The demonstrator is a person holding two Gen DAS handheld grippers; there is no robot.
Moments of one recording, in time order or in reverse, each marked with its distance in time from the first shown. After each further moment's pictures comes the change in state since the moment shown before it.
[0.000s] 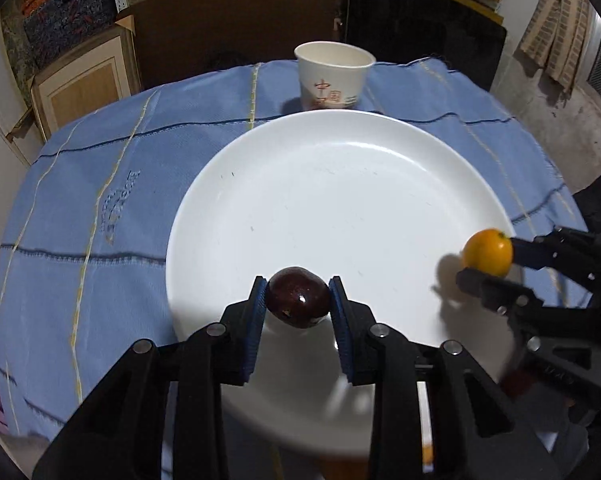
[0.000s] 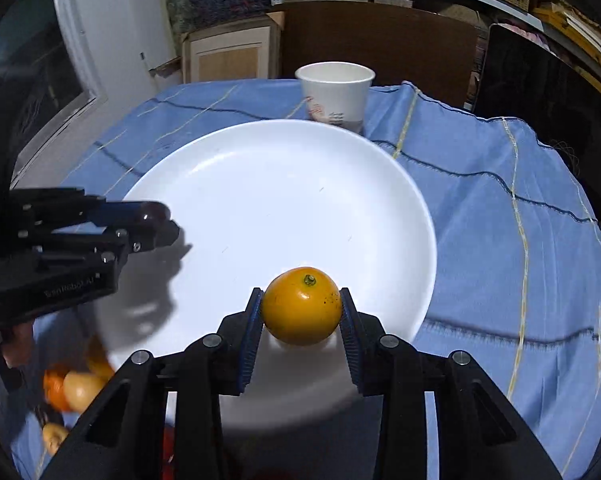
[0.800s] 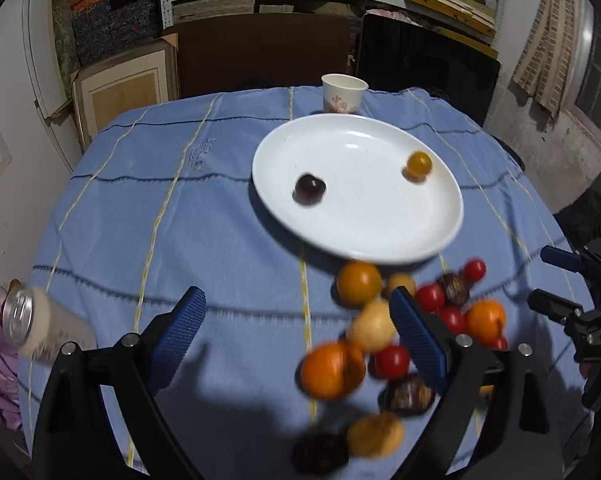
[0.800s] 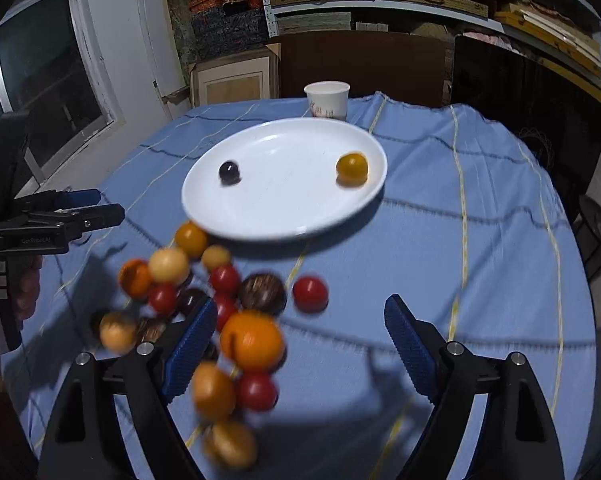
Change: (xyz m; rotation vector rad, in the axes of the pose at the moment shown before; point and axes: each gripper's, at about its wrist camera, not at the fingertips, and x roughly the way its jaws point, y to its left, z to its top) left arm -0.144 0.014 -0.143 -0.058 -0.148 0.006; right arm -0.130 0.023 -0.135 0.053 -0.113 0.016
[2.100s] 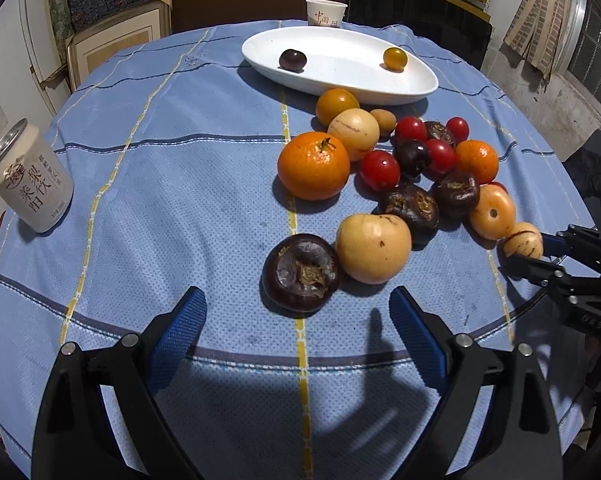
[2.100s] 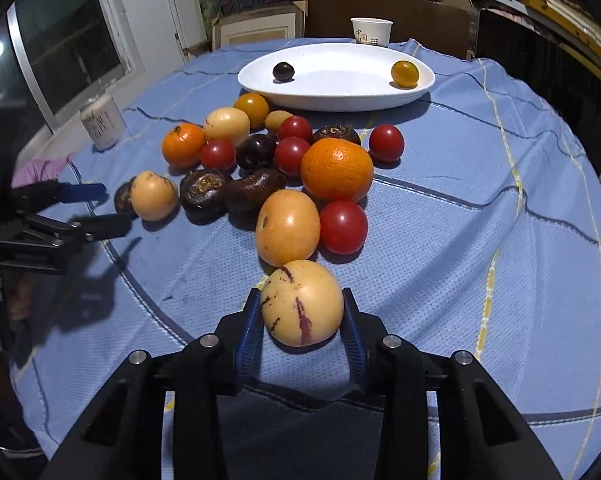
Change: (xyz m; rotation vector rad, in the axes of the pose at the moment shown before) left arm 0.001 -0.010 -0.118 0.003 0.120 -0.025; right arm 0.008 0.050 -0.092 -0.057 0.115 0.026
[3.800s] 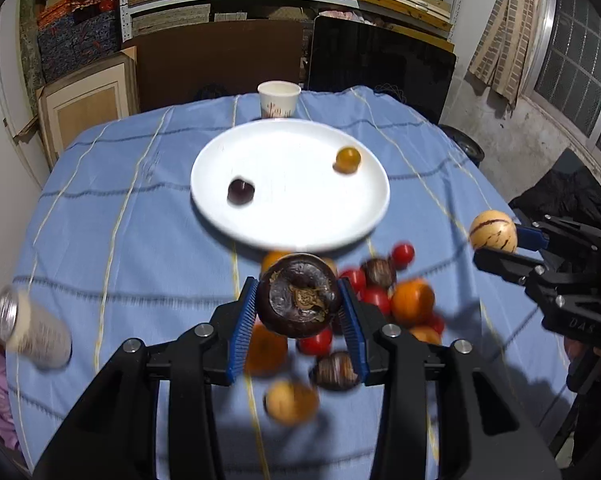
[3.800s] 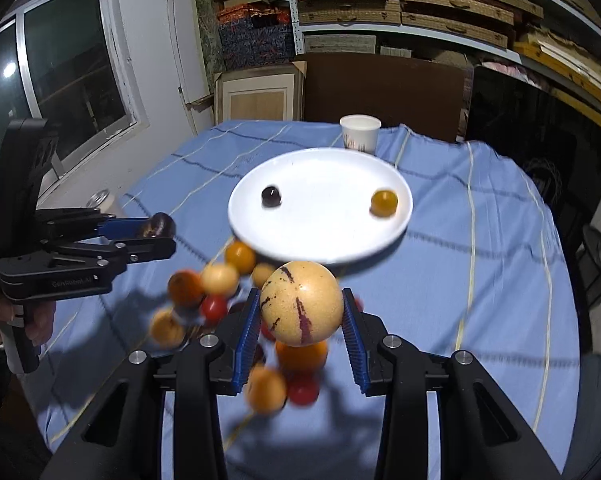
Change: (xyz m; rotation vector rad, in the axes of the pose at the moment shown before) left arm -0.039 -0.030 0.124 0.064 -0.140 -0.100; right arm -0.056 -0.021 0.113 -0.033 -0.180 -0.010
